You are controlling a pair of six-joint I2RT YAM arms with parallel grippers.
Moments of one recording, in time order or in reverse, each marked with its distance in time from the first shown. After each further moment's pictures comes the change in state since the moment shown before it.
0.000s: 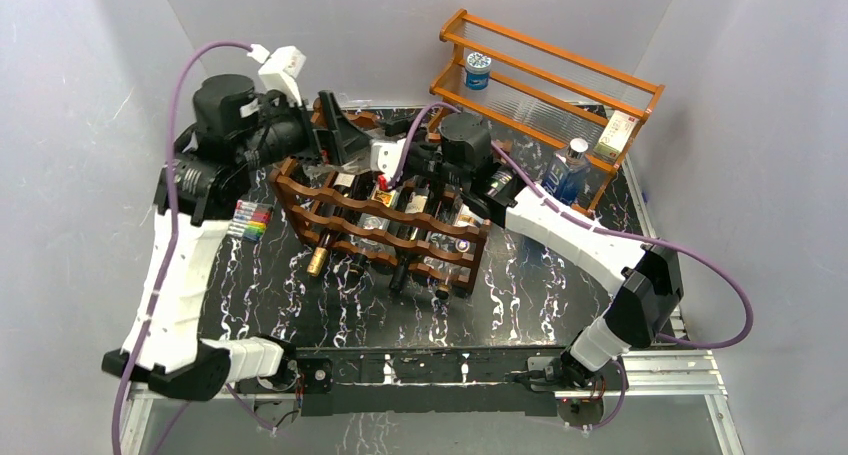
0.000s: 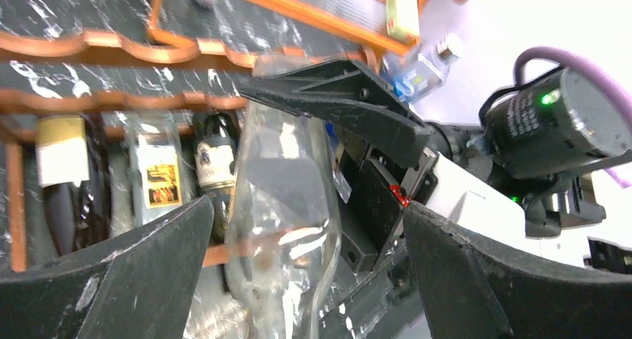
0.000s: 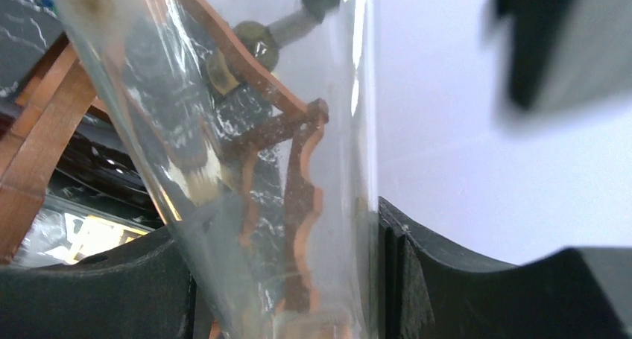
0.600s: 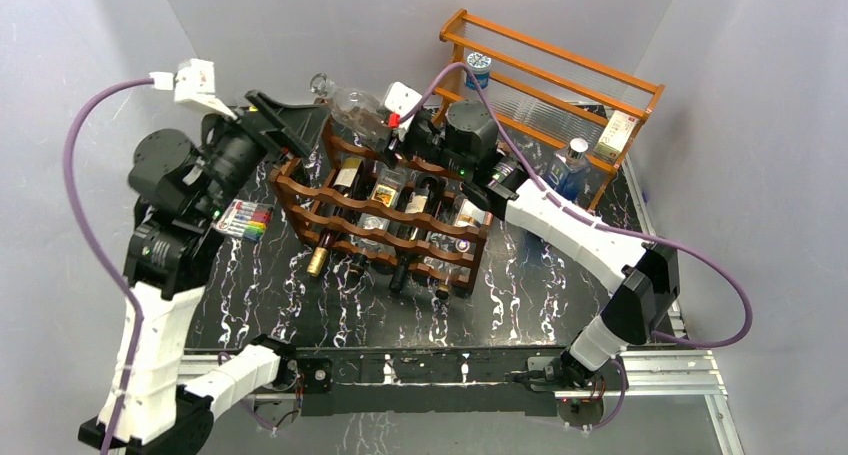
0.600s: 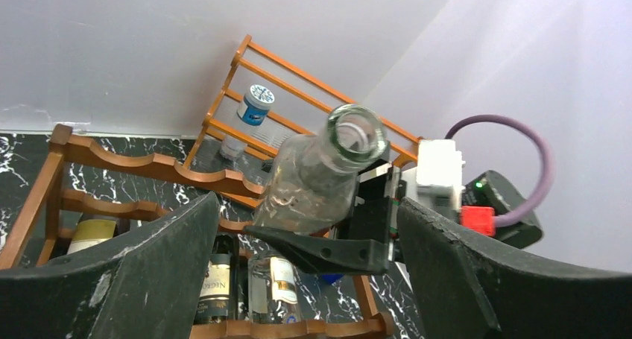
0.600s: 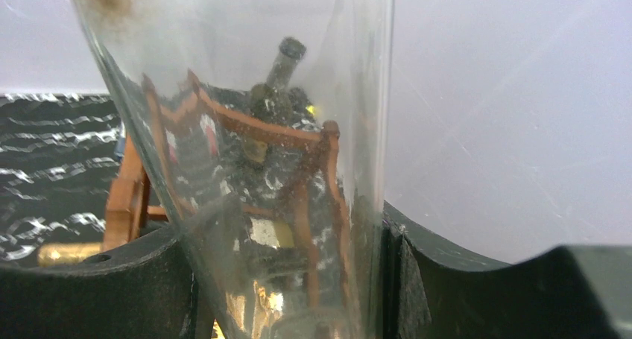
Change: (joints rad) left arm 0.000 -0.335 -0.249 0.427 -0.344 -0.194; right arm -0.003 0.021 0.078 0.078 0.096 0.577
